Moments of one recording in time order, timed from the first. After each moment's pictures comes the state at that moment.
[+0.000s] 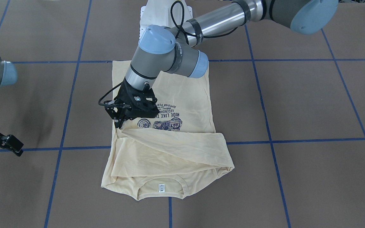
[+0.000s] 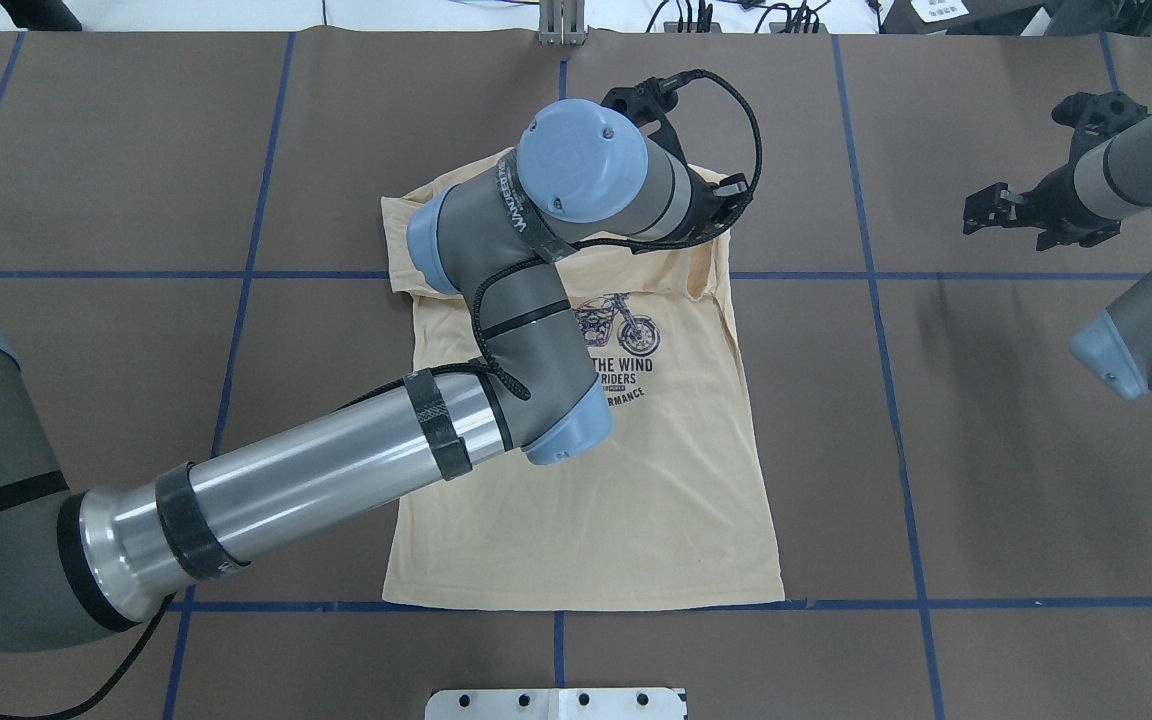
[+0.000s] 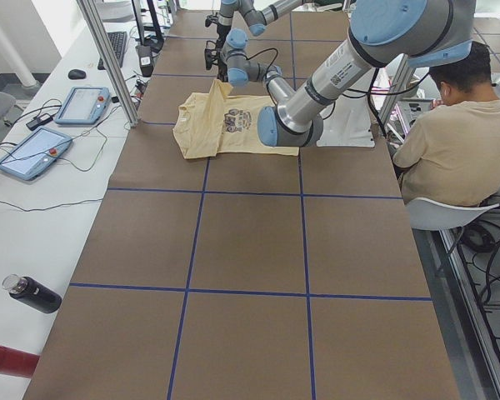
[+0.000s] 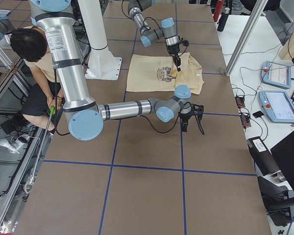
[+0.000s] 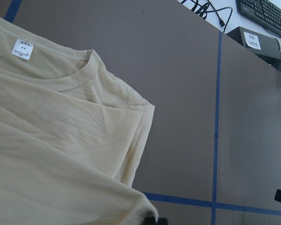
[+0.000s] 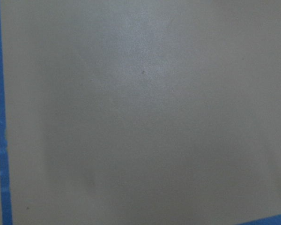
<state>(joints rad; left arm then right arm) -0.55 -2.69 -1.09 -2.26 -1.75 -1.60 1.05 -1.34 1.42 -0.98 2.04 1.03</state>
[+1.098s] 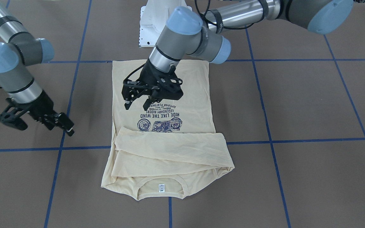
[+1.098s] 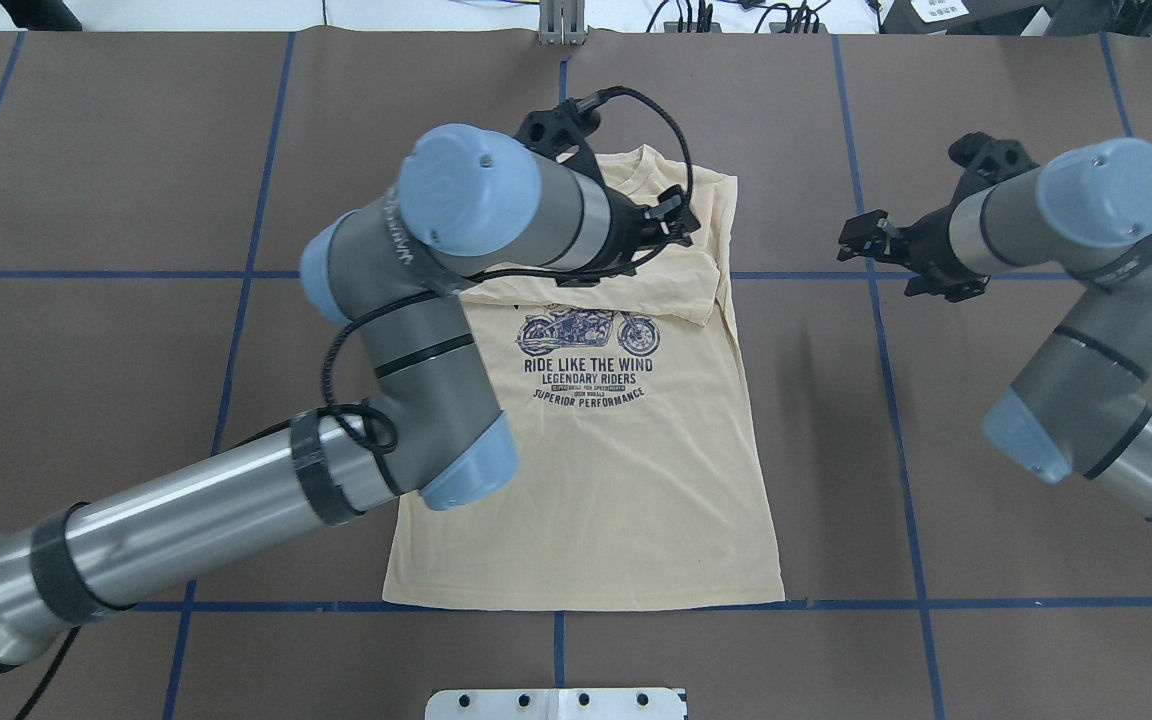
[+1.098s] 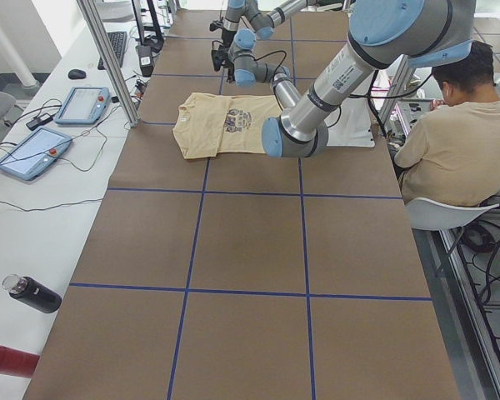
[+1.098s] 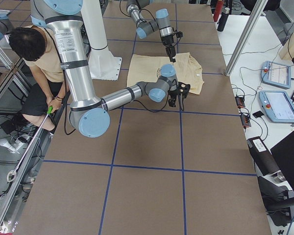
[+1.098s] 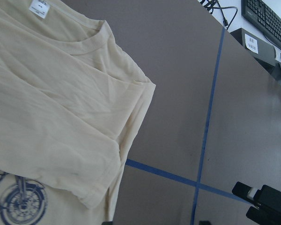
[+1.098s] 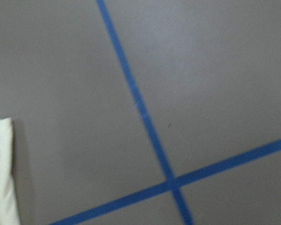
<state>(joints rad) -0.58 -2.41 -1.51 -2.14 -1.79 -1.59 0.77 -1.34 1.70 -0.99 1.89 1.56</state>
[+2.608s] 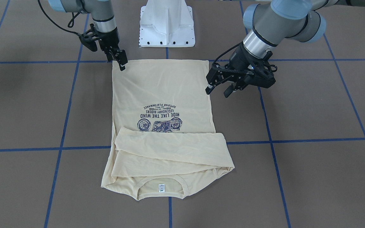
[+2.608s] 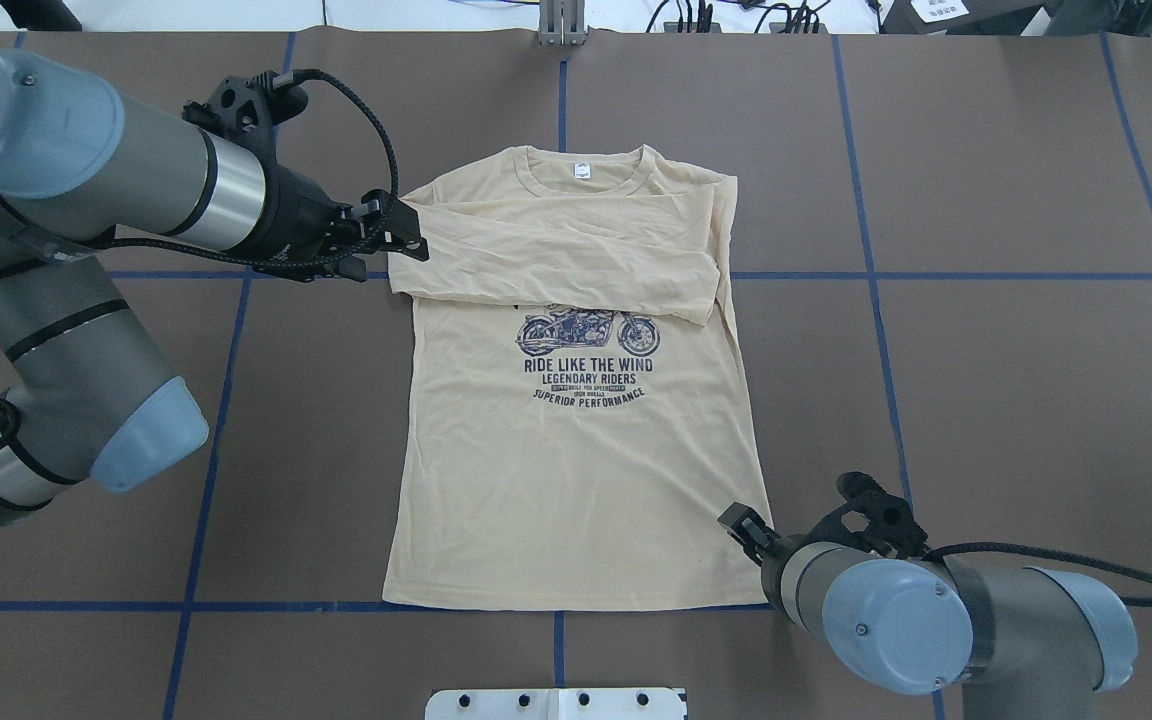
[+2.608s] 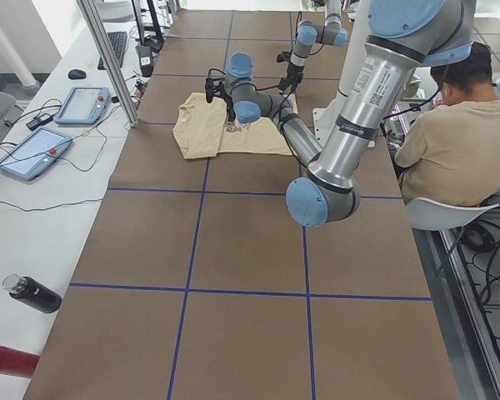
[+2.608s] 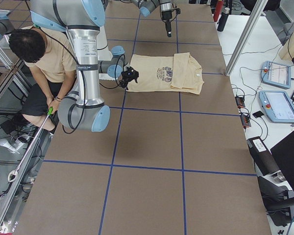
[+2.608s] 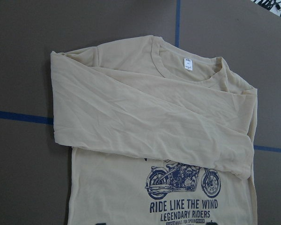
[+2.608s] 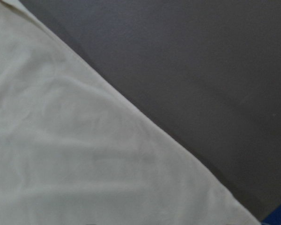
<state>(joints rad) -0.77 -2.04 -1.84 -2.04 -2.06 -1.38 0.14 -1.43 2.07 -1.42 1.45 2.30</state>
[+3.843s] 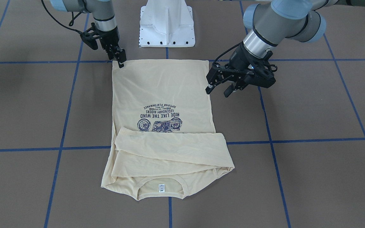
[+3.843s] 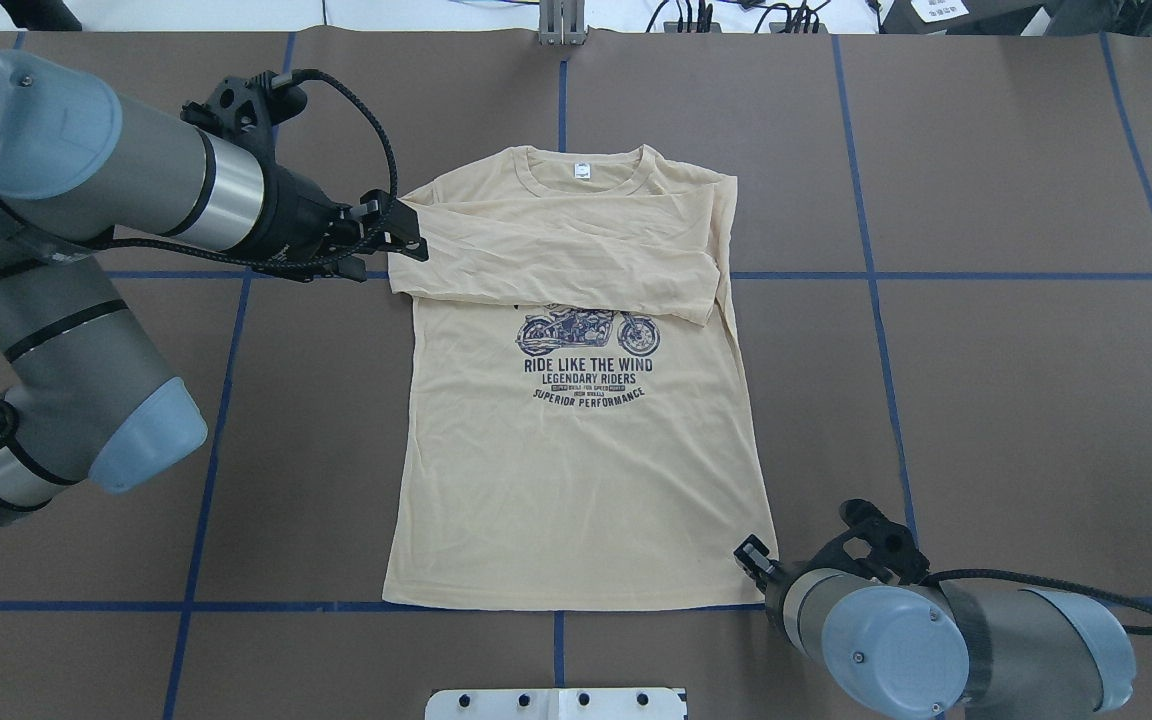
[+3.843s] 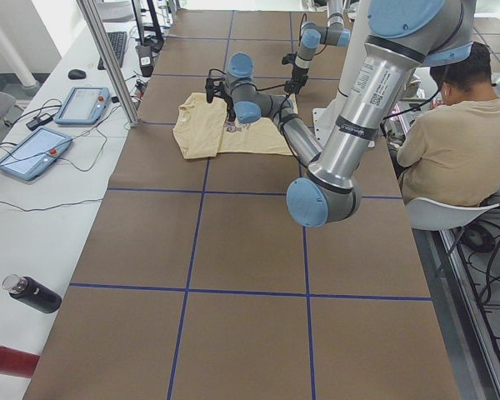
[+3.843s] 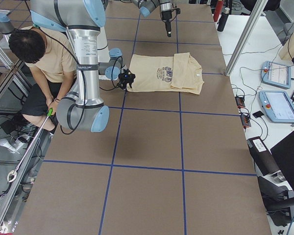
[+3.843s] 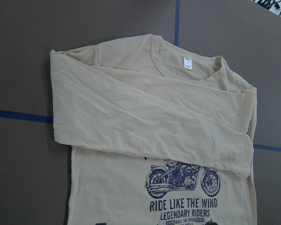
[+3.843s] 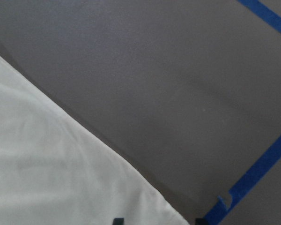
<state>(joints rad) -0.77 -2.04 -1.84 -2.04 -2.06 -1.38 0.10 -1.45 2.06 -1.42 1.45 2.33</state>
